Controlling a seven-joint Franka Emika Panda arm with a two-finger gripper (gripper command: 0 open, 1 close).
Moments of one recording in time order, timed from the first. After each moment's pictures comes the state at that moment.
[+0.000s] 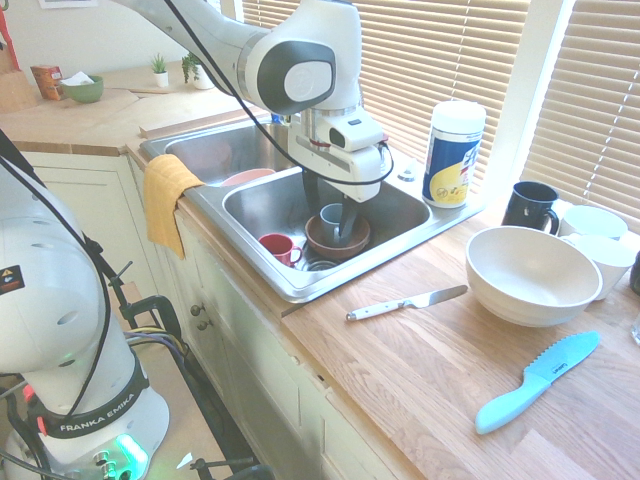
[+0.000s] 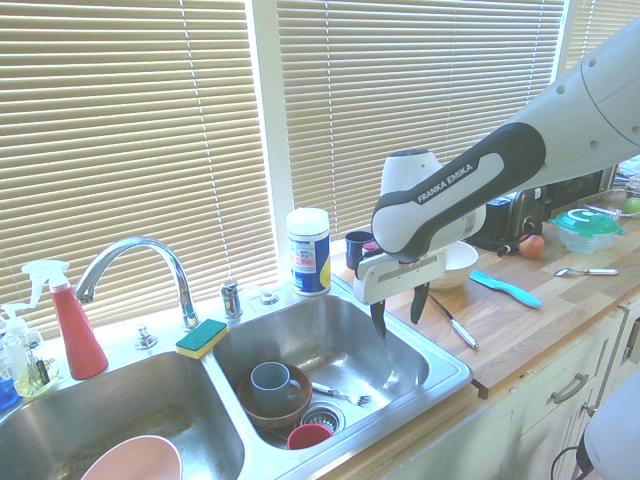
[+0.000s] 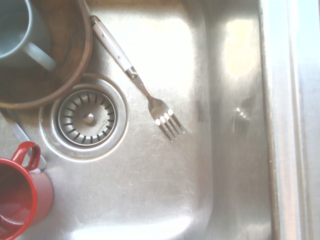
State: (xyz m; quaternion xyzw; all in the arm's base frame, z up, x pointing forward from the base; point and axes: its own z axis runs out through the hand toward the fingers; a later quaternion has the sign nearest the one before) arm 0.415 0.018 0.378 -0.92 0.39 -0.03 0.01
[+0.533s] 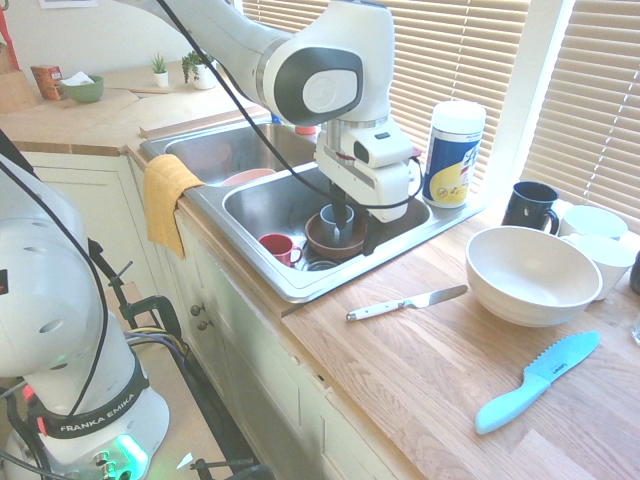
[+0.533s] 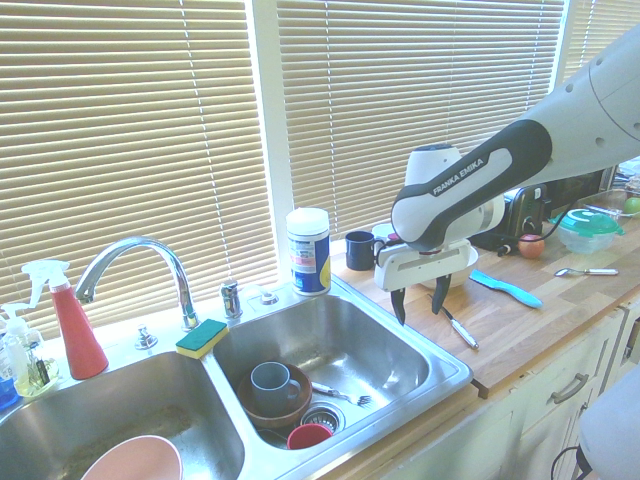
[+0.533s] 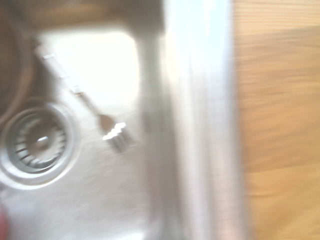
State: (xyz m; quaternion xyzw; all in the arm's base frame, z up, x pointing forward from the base) arm 0.412 -0.059 0.381 -0.88 0.47 -0.03 0.00
